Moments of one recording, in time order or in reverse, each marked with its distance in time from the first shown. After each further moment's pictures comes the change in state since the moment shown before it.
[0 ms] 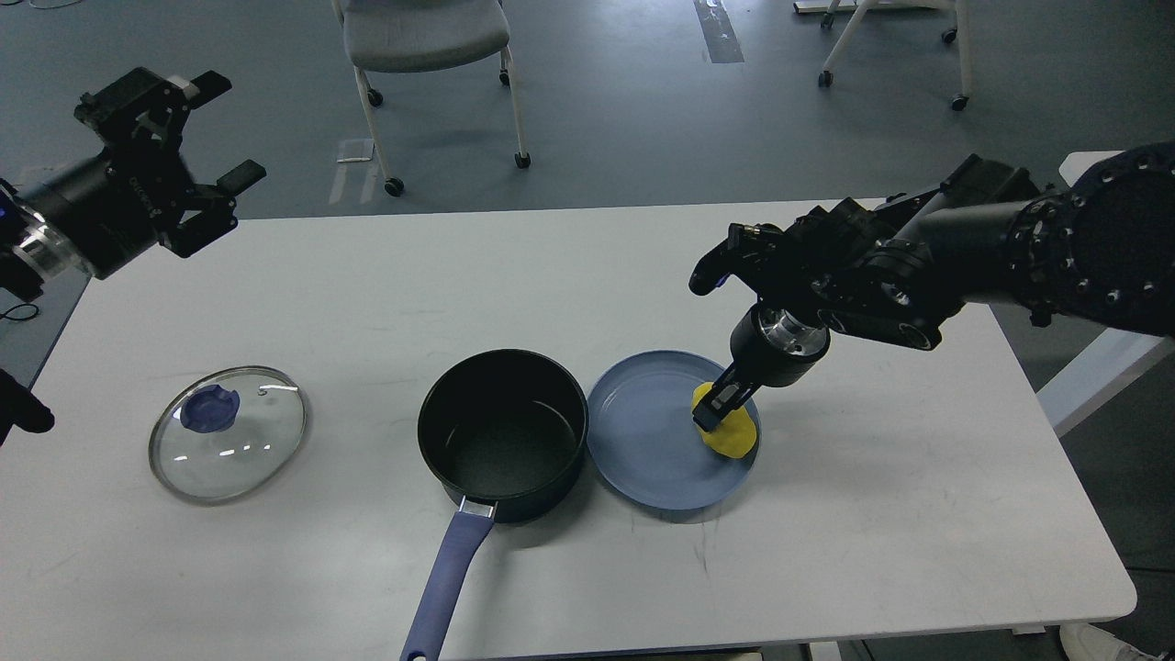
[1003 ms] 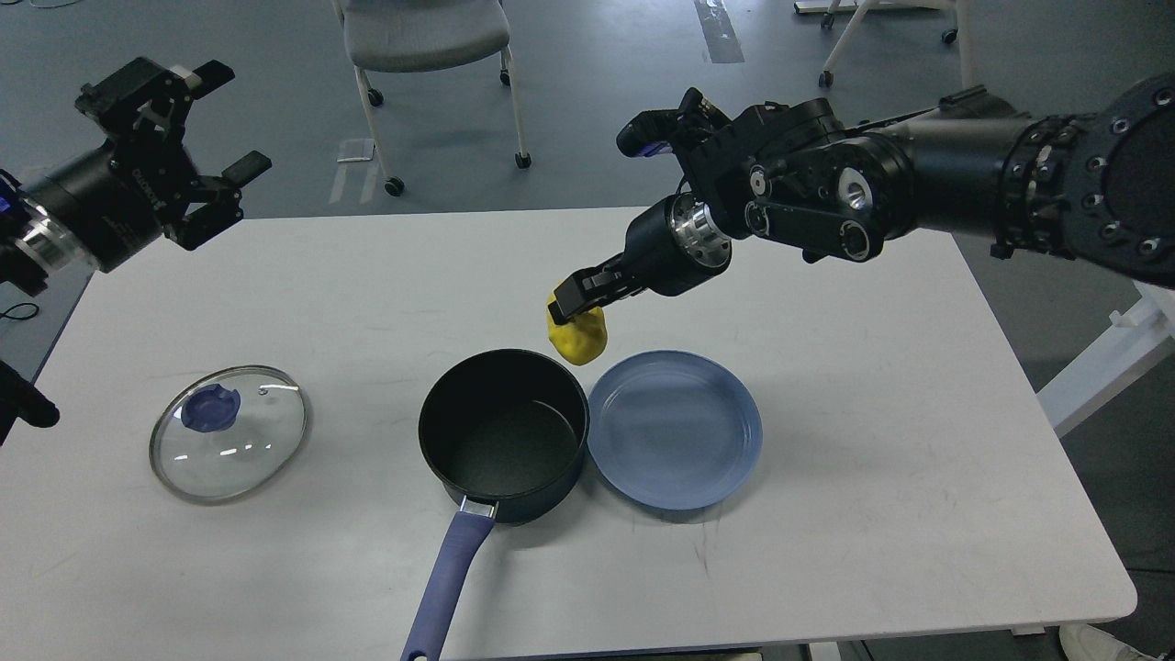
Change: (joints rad) left arm 0.000 -0.005 -0.020 -0.015 0.000 -0.001 0.000; right arm 0.107 0.050 0.147 -0.052 0.432 0.000 -0.001
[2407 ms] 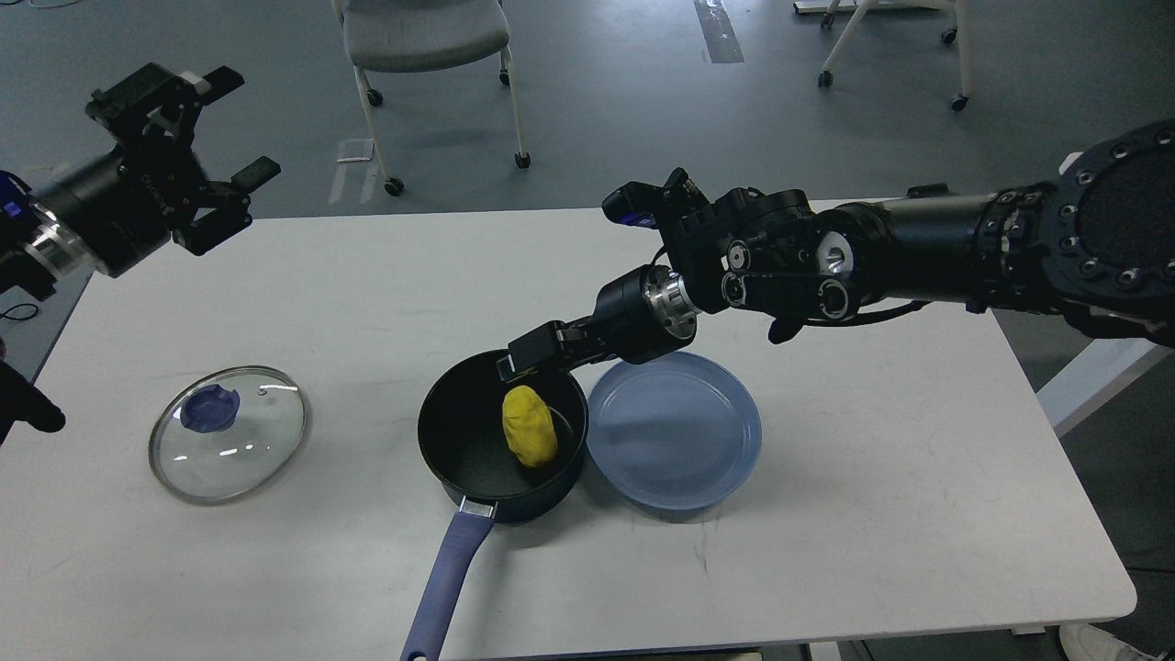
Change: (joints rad) left arm 0.006 -0.002 0.001 -0.016 0.000 0.001 0.000; right arm -0.112 0.000 0.102 0.095 0.038 -0.073 0.000
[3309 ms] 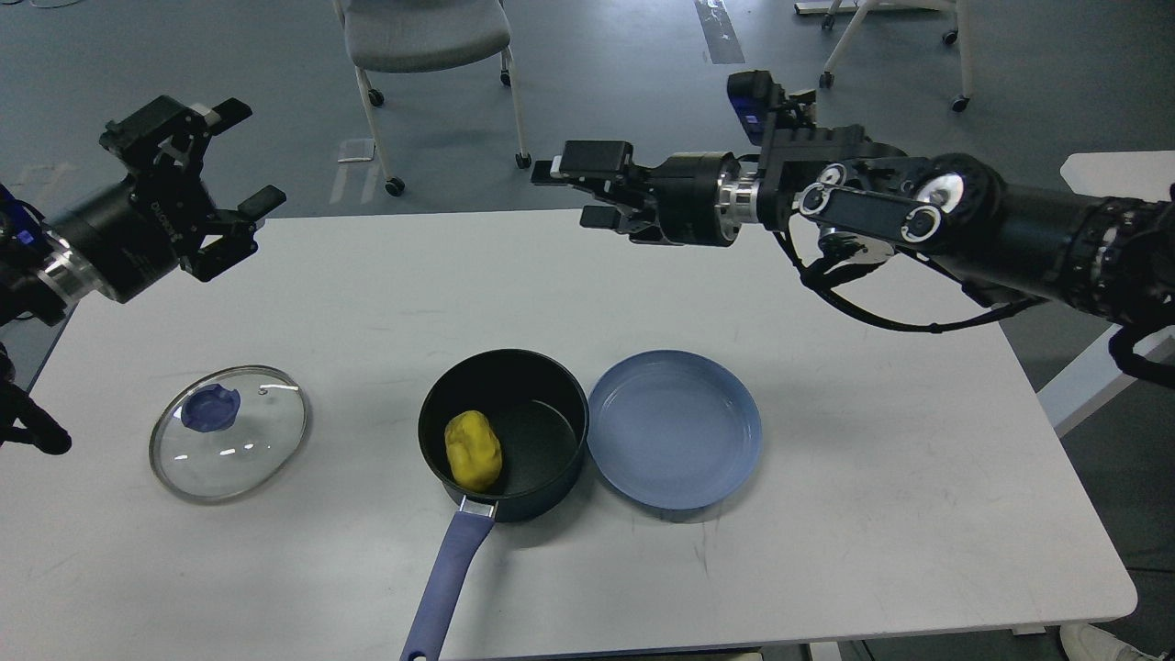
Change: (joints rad) left arm 0.049 -0.013 0.000 0.000 0.000 -0.002 0.000; right arm -0.218 -0.244 0.380 -0.152 0.228 -0.033 0.000
